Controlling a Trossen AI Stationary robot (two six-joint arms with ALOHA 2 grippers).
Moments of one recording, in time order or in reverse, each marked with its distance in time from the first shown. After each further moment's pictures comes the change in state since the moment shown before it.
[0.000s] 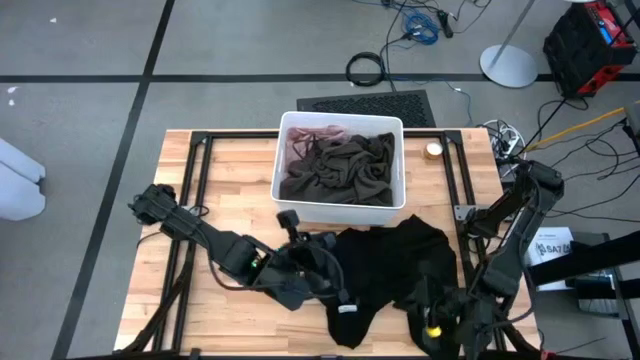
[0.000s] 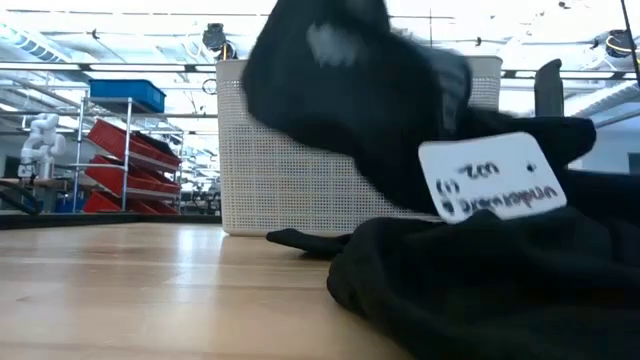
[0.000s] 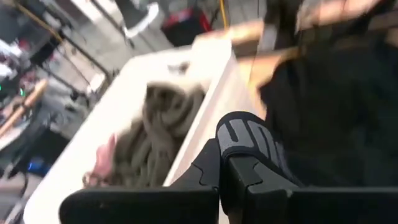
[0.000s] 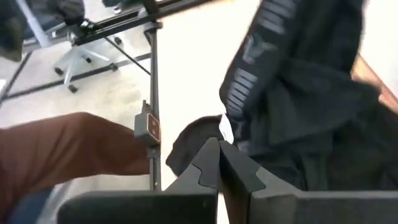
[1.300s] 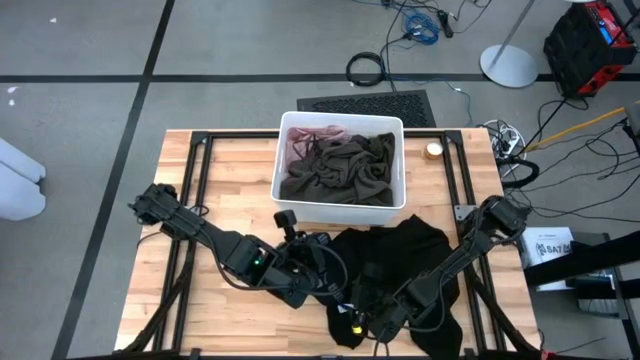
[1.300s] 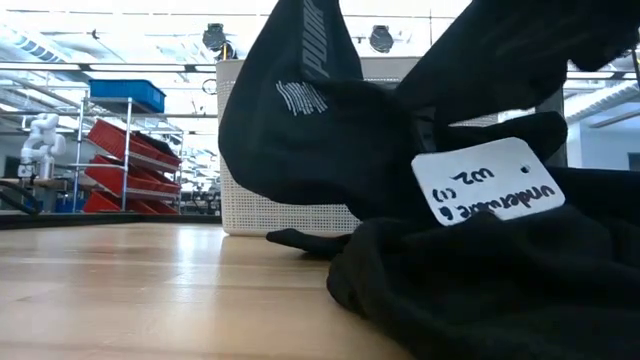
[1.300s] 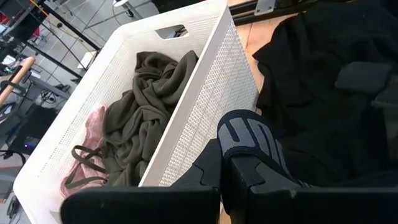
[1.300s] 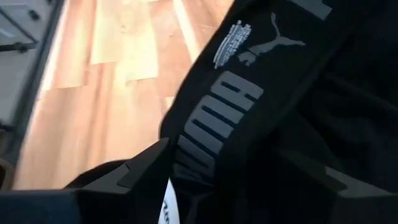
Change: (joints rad) left arm 0.020 0.005 -0.028 -0.154 0.073 -0.141; right arm -0.288 0.471 0.000 0.466 0.004 -0.330
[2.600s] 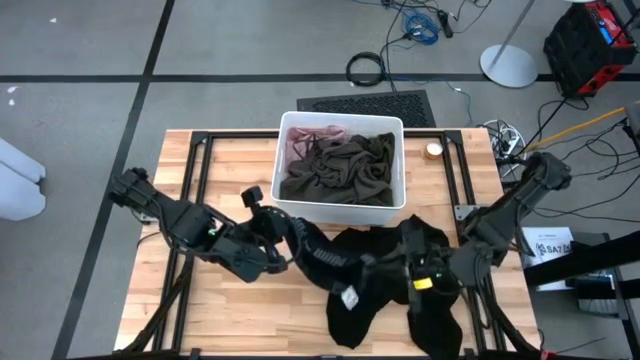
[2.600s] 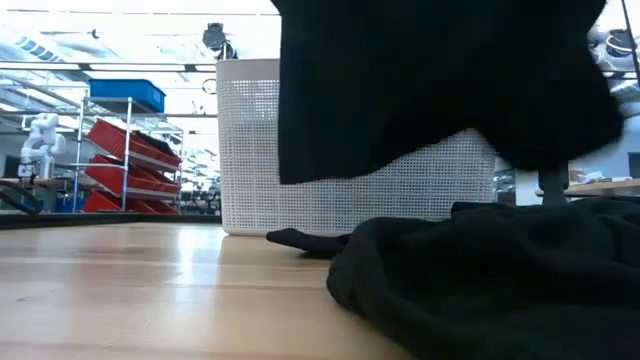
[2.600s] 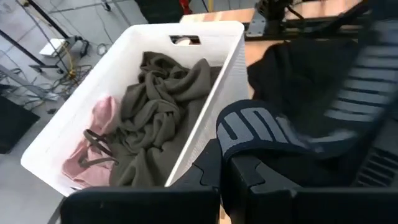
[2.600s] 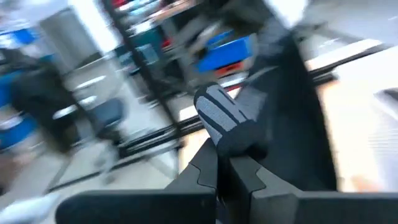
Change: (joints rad) left arm -0.016 -0.240 0.000 -0.134 0.103 -0.083; right arm 0.003 -0.626 0.049 -0.081 -0.067 -0.061
